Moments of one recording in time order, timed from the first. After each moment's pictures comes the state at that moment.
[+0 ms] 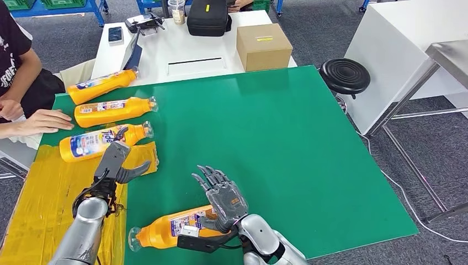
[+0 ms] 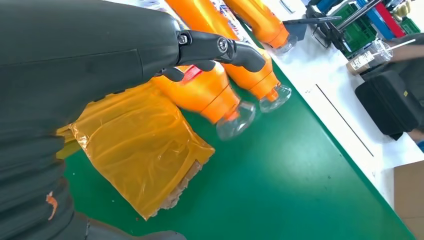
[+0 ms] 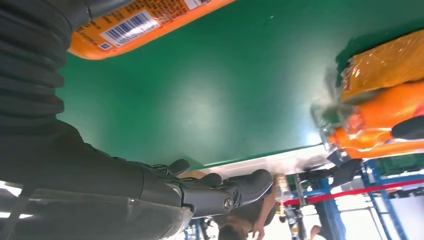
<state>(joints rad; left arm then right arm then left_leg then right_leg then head) -0.42 -0.10 -0.04 -1.01 -0.48 0.12 -0.28 -0.14 -0.04 0.73 -1.34 1.24 -0.11 -0.05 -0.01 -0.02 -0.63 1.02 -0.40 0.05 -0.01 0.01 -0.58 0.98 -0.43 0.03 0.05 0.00</state>
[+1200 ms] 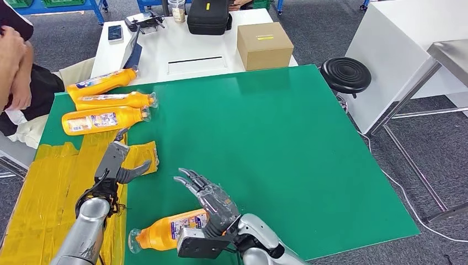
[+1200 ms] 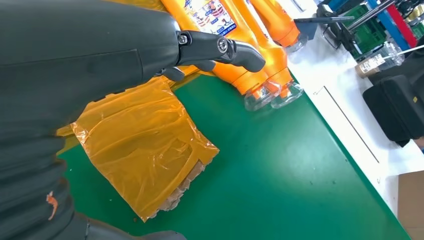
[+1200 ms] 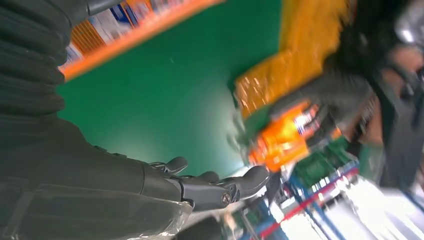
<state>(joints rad) -0.44 -0.11 -0.04 -0.94 -0.44 0.15 -0.30 -0.17 -0.07 0.82 -1.47 0.76 -0.11 -0.25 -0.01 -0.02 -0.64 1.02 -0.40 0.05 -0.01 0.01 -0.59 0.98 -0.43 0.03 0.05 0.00</state>
